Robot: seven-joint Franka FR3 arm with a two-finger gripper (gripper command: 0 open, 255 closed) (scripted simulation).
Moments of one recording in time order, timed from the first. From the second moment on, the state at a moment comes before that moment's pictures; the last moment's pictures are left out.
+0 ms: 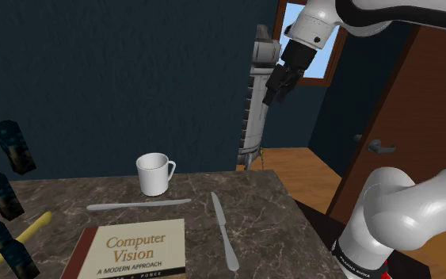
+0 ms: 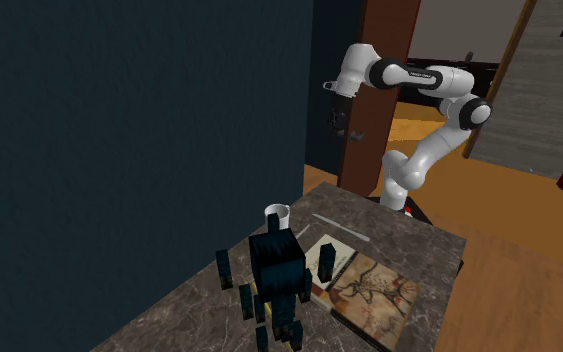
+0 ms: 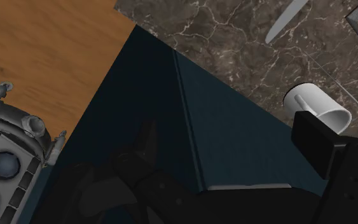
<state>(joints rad) 0.02 -0.82 -0.02 -2.27 0.09 1.71 0.04</state>
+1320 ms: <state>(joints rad) 0.06 -0.23 0.32 -1.95 0.04 1.84 0.39</state>
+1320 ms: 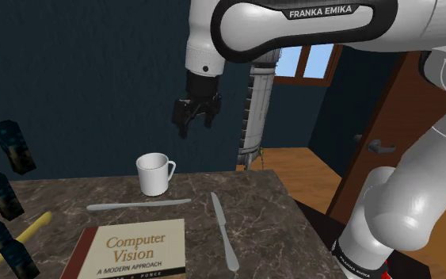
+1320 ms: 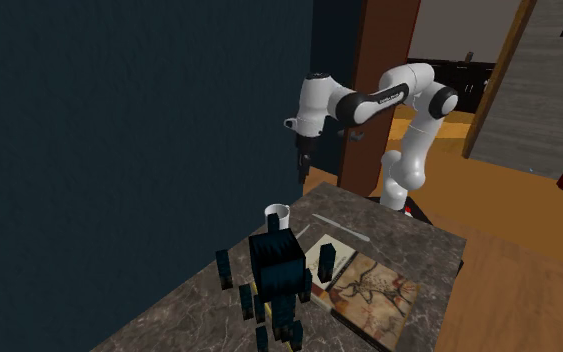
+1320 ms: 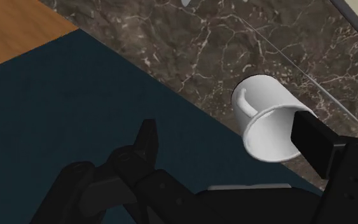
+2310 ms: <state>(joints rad) 0.19 0.34 0.42 -1.50 -0.20 1.78 0.65</state>
